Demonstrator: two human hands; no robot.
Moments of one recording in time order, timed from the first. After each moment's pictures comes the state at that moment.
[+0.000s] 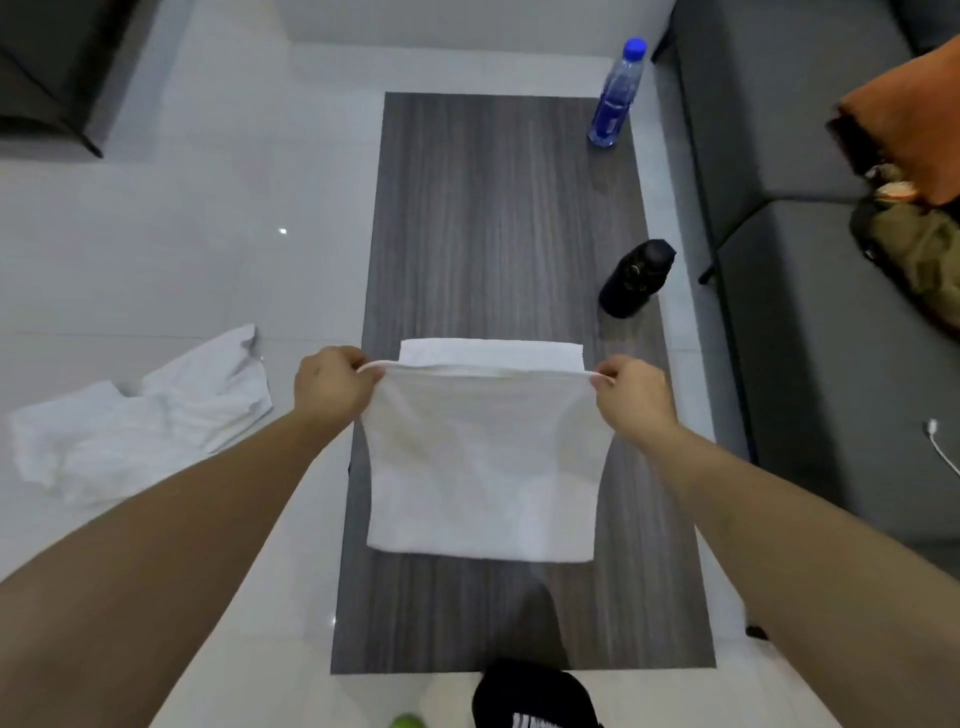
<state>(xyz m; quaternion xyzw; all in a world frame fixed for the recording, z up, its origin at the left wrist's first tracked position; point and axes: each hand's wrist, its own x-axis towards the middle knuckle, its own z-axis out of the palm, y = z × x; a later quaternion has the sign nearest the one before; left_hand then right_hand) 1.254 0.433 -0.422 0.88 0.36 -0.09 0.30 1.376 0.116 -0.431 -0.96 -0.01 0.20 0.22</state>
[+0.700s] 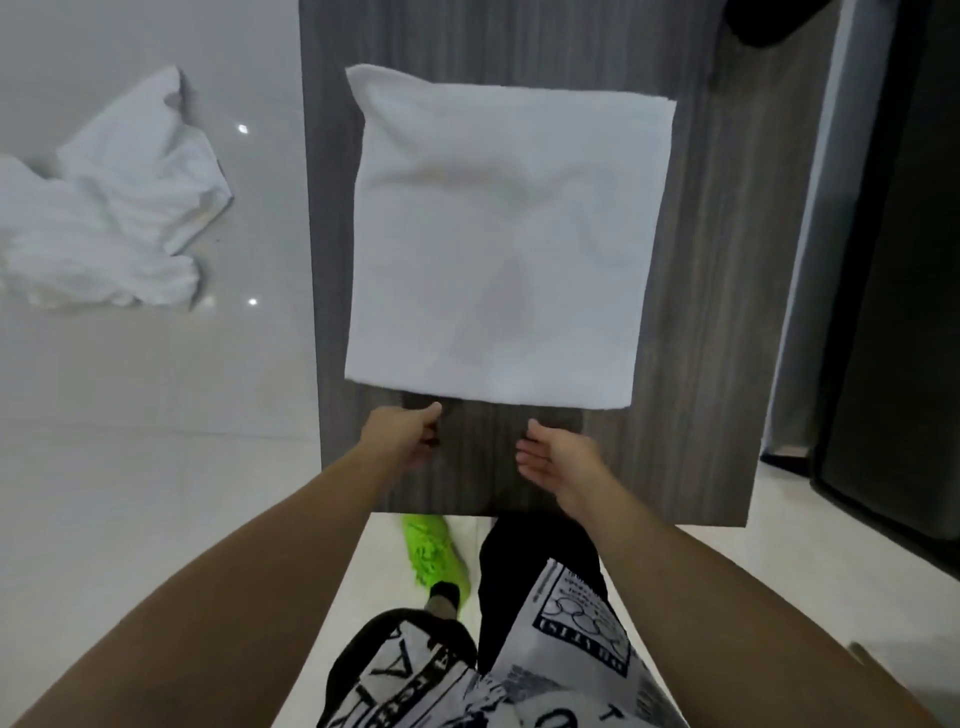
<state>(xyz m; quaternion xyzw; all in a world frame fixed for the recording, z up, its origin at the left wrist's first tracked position) 1.105 0.304 -0.619 0.48 0.63 -0.37 0.48 1.162 0.104 -0.628 -0.54 0.51 0.52 0.43</state>
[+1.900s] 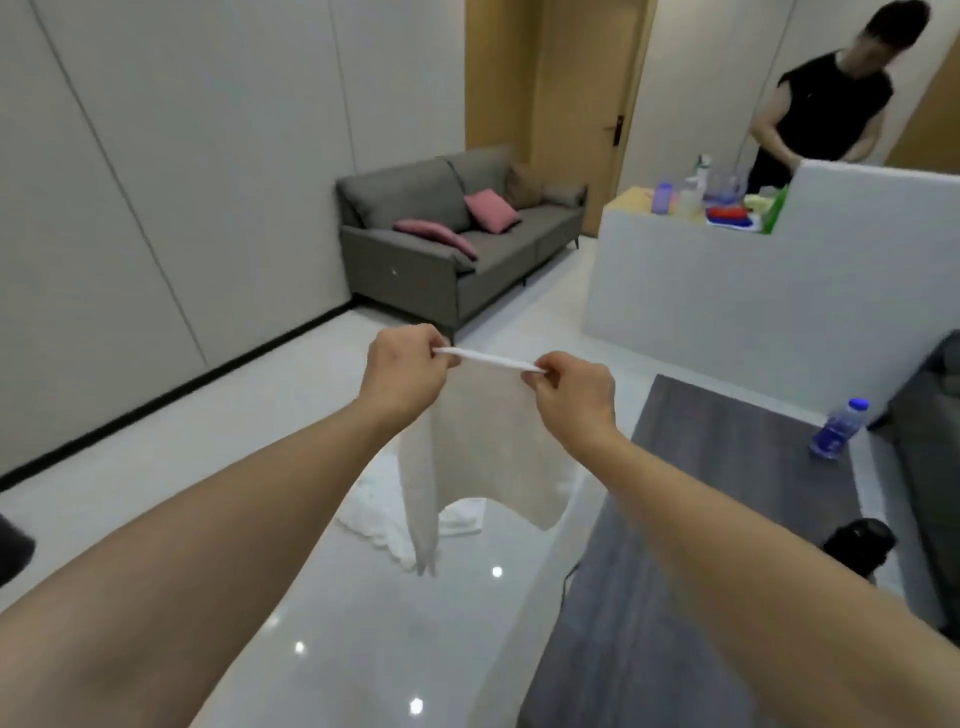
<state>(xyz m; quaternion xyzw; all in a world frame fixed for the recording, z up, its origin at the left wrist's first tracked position) 0.837 0.524 -0.086 0.82 0.42 0.30 0.22 0.988 0.399 -0.113 -0.82 -0.40 0.00 0.40</state>
